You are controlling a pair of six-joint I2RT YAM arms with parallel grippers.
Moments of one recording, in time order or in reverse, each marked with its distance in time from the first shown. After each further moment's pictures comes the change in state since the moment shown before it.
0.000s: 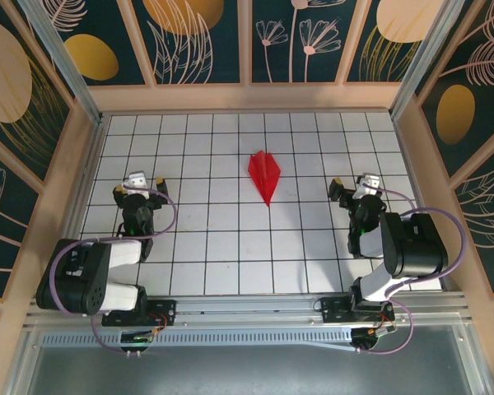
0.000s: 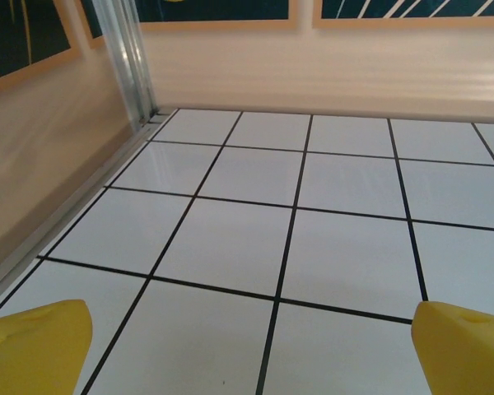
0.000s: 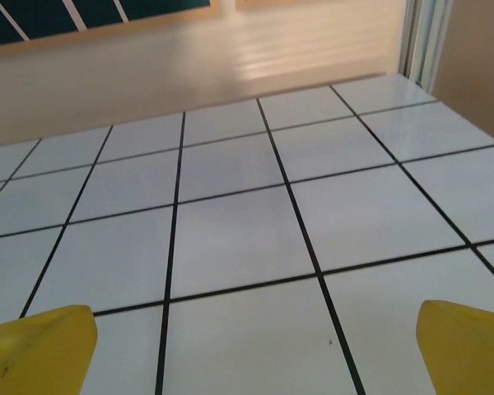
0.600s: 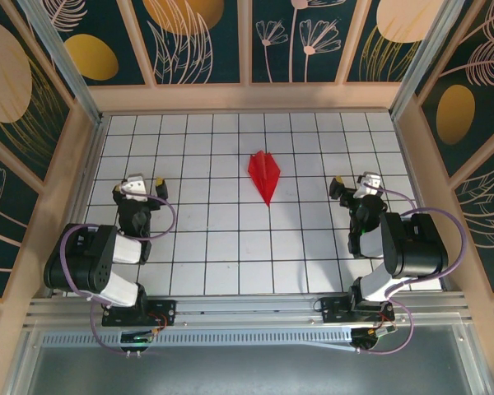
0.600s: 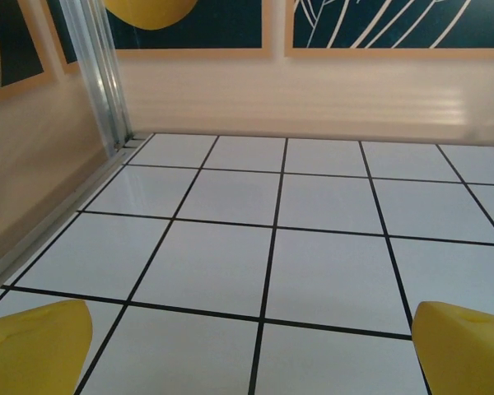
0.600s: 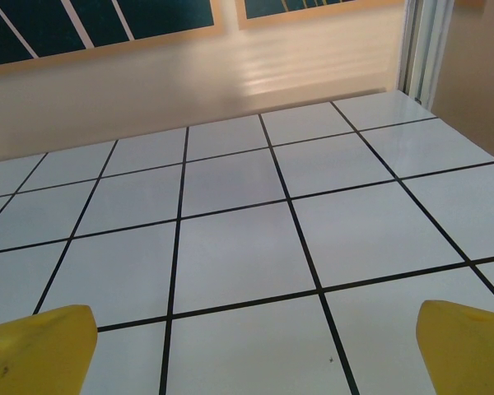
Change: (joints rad) left arm 0.070 0.124 -0.050 0.259 0.139 0.014; right arm -0.003 0.000 0.000 0.024 -0.004 -0.002
